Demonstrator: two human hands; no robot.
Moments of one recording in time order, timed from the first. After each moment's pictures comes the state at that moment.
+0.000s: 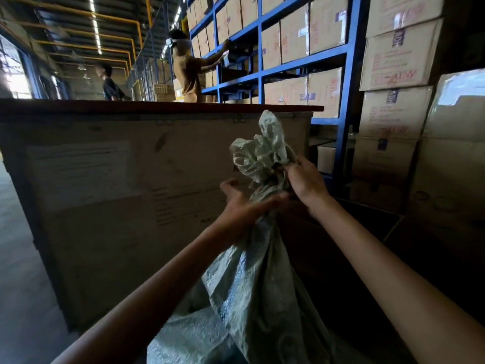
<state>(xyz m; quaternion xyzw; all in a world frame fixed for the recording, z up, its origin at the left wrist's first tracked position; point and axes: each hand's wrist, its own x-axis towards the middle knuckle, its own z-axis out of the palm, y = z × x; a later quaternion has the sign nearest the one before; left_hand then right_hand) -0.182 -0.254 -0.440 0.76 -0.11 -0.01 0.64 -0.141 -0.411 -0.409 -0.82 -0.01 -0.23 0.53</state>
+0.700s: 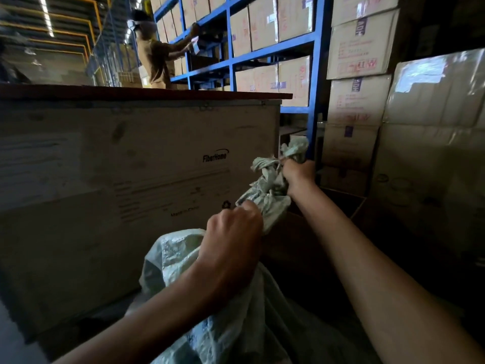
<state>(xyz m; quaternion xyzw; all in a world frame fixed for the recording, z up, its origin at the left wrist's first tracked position) -0.258 -0.295 -0.459 0.94 -0.22 0.26 0.01 -0.138 -0.442 -0.417 -0.60 0.20 -0.23 0.74</state>
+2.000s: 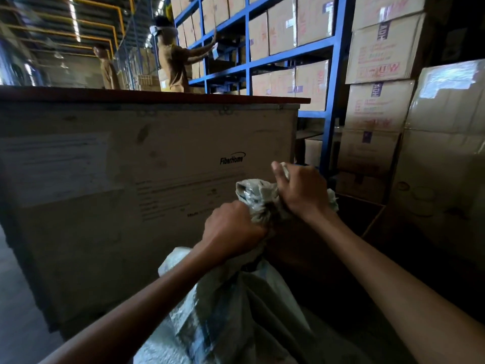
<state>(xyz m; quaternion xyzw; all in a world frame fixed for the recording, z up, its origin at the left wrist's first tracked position) -0.209 -0.266 -0.454 0.96 -0.12 0.10 0.24 -0.153 -0.430 -0.447 -0.87 -0.06 -0.47 0.15</state>
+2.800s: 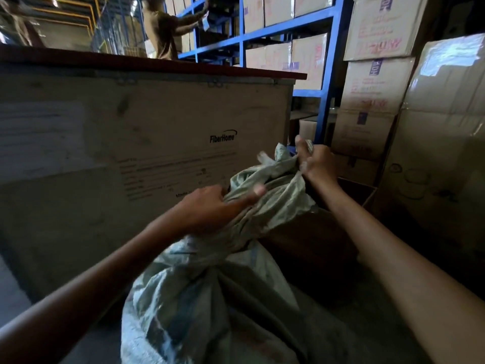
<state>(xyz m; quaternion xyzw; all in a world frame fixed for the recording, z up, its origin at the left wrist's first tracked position) -0.207 -0.241 -0.451 0.95 -0.15 -0.03 0.29 -0.122 -0.479 -0.451 -0.84 0.04 -0.36 0.41</state>
